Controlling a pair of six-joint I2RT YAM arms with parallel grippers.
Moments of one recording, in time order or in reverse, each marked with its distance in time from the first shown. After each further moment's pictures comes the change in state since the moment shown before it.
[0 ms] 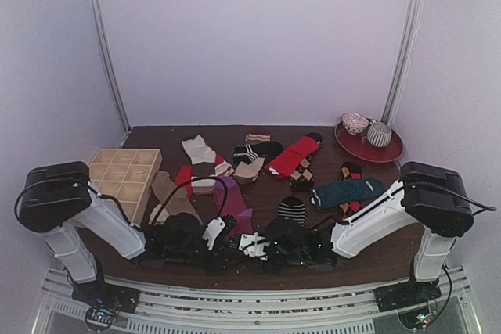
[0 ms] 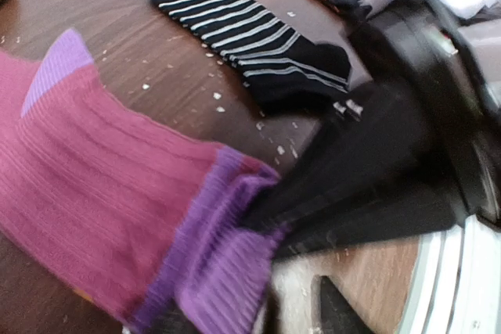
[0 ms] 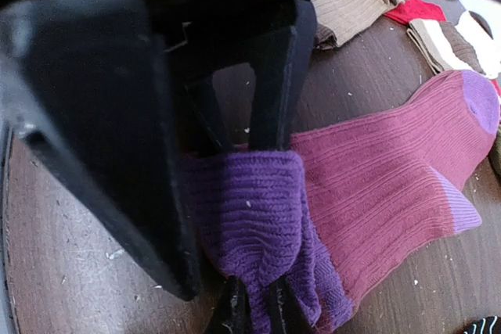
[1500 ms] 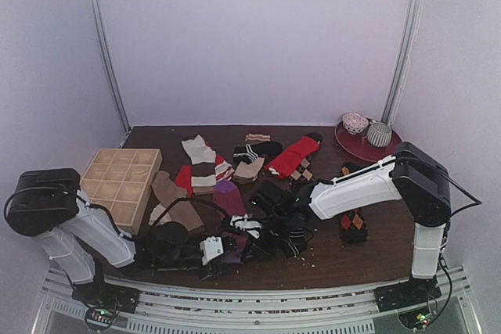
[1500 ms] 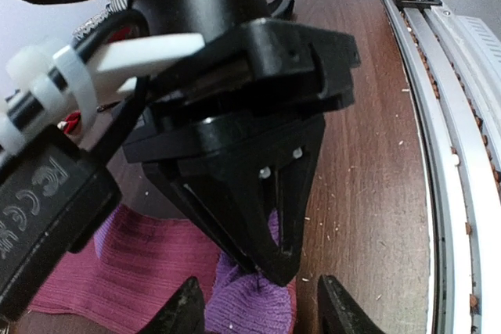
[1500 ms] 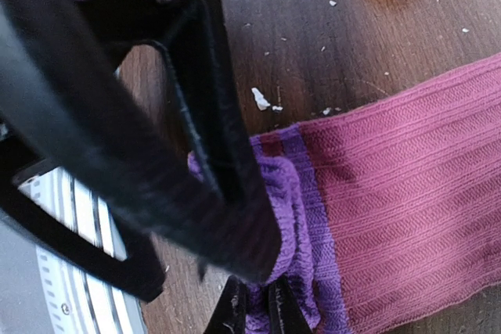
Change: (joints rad) left arm -0.098 -0.090 -0.098 0.159 -0.118 0.618; right arm -0.177 0.111 0.395 -0.674 -0.608 0.189
